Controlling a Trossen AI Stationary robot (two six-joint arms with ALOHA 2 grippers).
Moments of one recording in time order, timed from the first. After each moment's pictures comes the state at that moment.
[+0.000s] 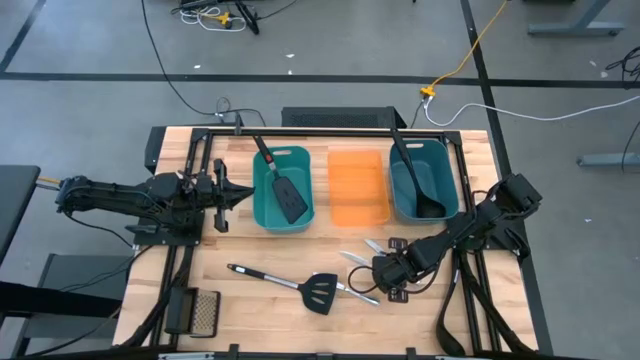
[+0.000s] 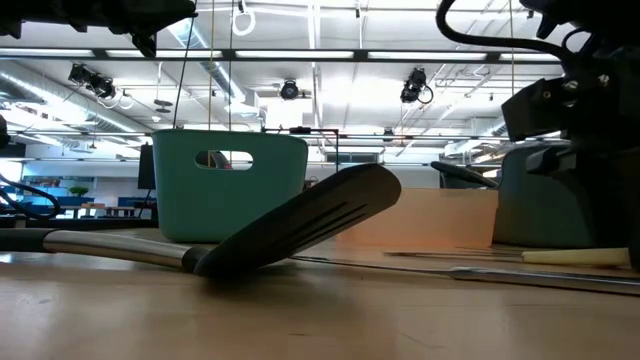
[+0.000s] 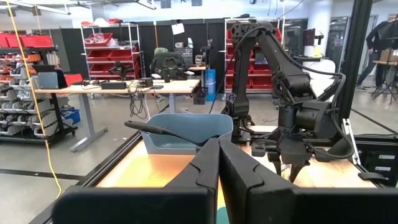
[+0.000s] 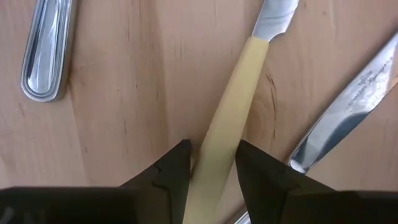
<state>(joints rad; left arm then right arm) -0.09 0.44 0.37 0.16 -0.27 0.03 0.53 1.71 0.88 -0.60 0.05 0.60</state>
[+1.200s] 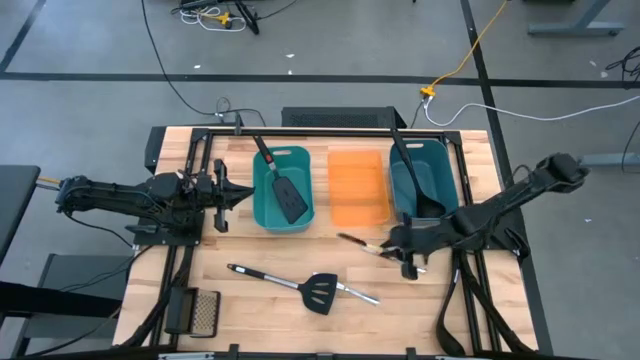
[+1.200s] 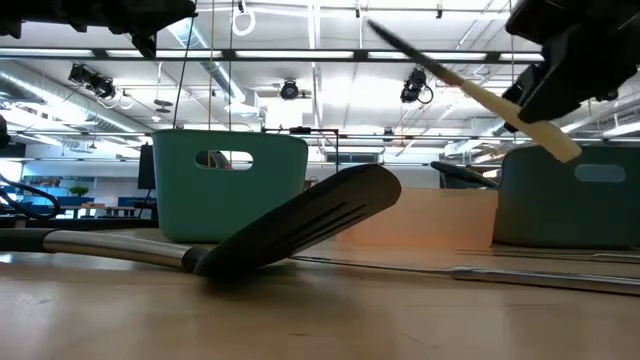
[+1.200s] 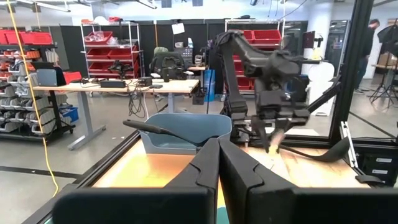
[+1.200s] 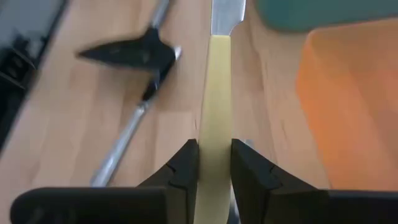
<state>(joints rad) -0.09 0.44 0.37 0.16 -0.27 0.01 0.44 1.05 0.53 -0.20 0.26 0.39</state>
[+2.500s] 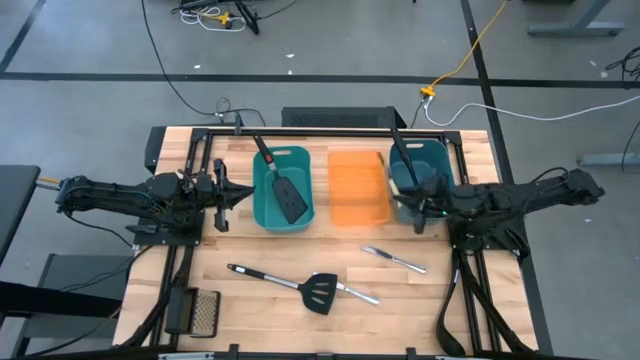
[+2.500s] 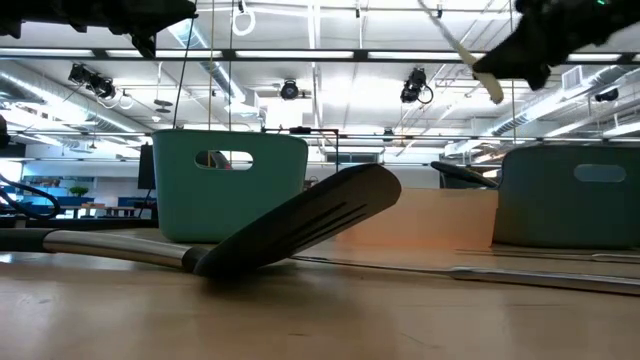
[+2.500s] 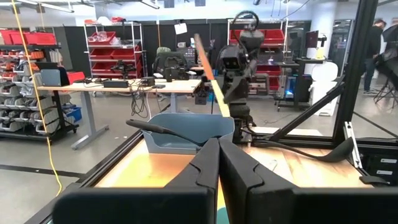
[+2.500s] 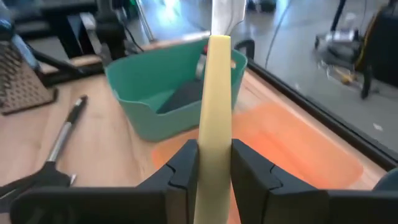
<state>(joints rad) -0.09 0.44 0.37 0.16 -0.28 0.01 0.19 0.64 0.54 -0.30 0.50 0.28</state>
